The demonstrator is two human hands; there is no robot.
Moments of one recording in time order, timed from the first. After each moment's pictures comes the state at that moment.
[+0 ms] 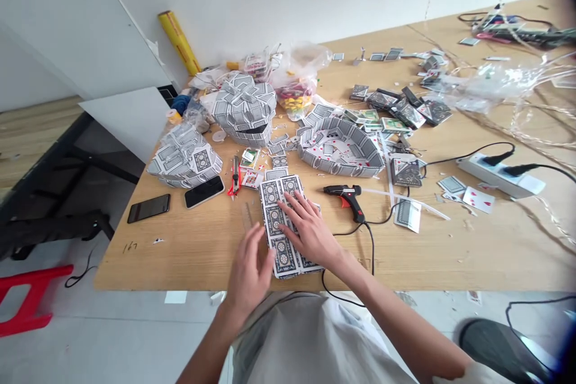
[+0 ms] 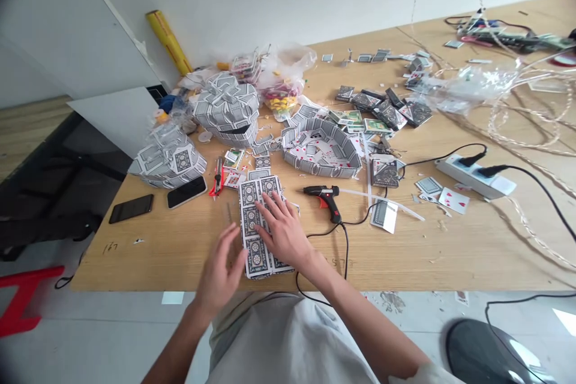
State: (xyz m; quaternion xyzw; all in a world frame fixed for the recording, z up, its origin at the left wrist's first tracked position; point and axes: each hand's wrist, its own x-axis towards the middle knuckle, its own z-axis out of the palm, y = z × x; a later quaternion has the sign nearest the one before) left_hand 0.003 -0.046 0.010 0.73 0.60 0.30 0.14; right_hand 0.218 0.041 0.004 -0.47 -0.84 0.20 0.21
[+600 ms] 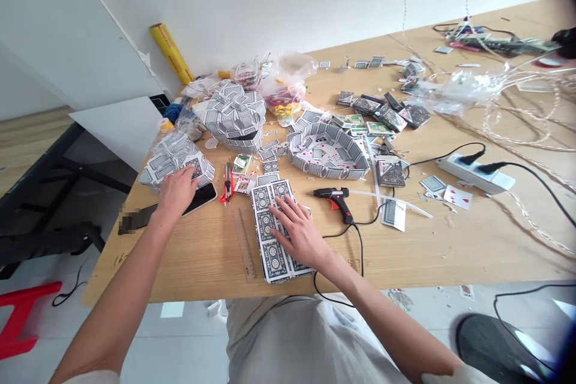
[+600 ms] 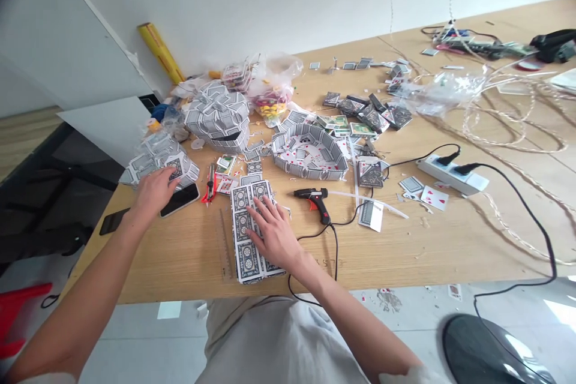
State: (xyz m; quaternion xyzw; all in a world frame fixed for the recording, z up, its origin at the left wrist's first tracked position) left_hand -0.150 0.159 0.080 0.73 0.68 0.04 -0.07; right_hand 0.218 0.041 0.005 -0.47 -0.83 0.20 0.23
